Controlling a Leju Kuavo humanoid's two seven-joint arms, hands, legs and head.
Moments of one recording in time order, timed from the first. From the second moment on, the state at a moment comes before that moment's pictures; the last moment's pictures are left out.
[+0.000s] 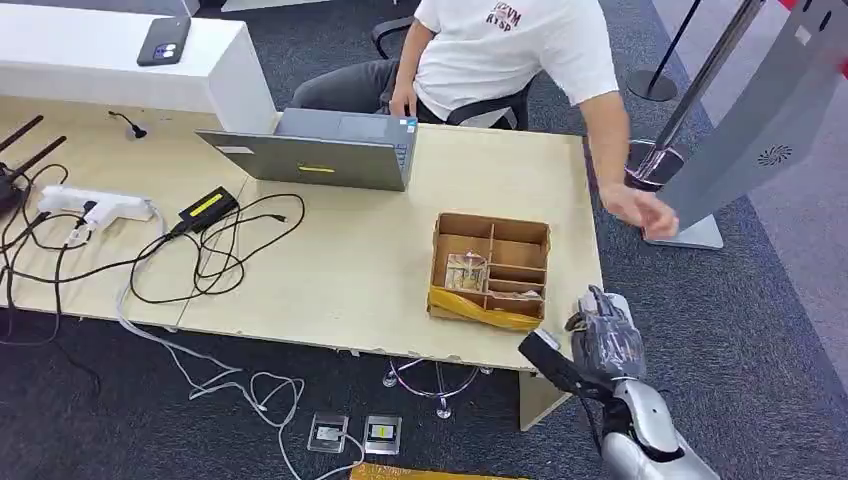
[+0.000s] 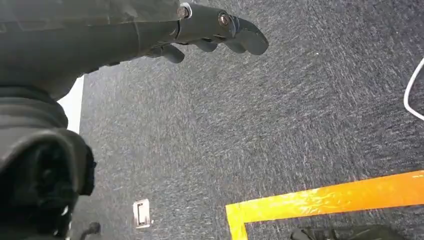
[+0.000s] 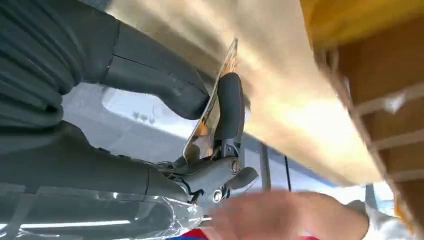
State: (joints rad) left arm -0.10 0.03 -1.14 -0.30 0.58 0.66 -0.02; right arm -0.41 -0.41 0.76 -1.15 0.65 -0.34 0.32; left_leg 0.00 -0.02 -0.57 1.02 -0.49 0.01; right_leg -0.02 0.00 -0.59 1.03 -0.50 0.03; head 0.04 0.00
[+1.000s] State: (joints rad) left arm -0.13 0.03 -1.19 -0.30 0.54 0.66 -0.01; right arm -0.76 -0.42 0.72 -1.26 0.74 -0.24 0.36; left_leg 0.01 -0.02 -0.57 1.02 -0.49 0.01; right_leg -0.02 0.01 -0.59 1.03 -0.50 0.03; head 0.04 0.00
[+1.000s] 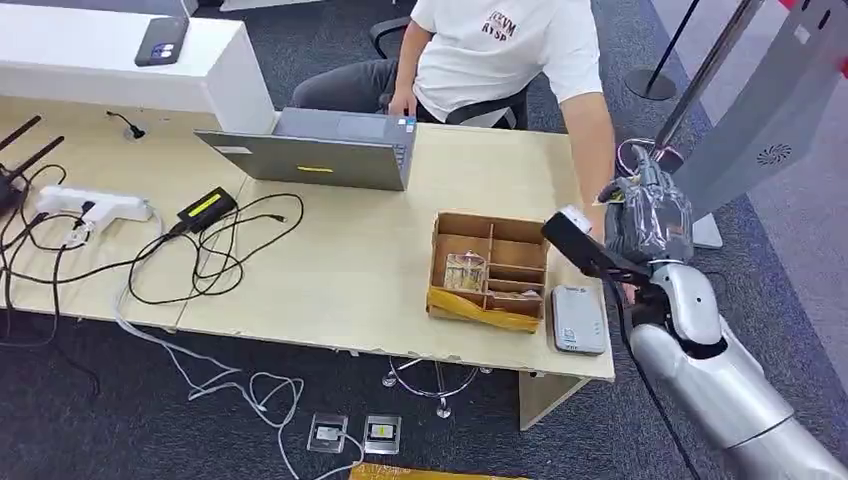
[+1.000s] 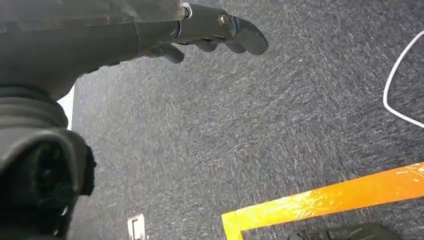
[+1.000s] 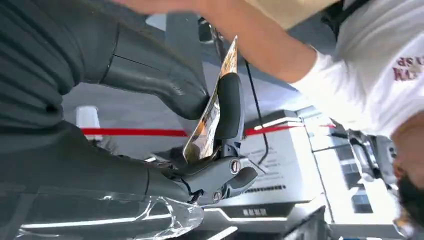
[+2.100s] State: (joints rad) left arm -0.15 0.04 -1.19 -0.30 0.48 0.64 0.02; right arm -1.15 -0.11 1.01 -0.75 0.81 -0.19 0.36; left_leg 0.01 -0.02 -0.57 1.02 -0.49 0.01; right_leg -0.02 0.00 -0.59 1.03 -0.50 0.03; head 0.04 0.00
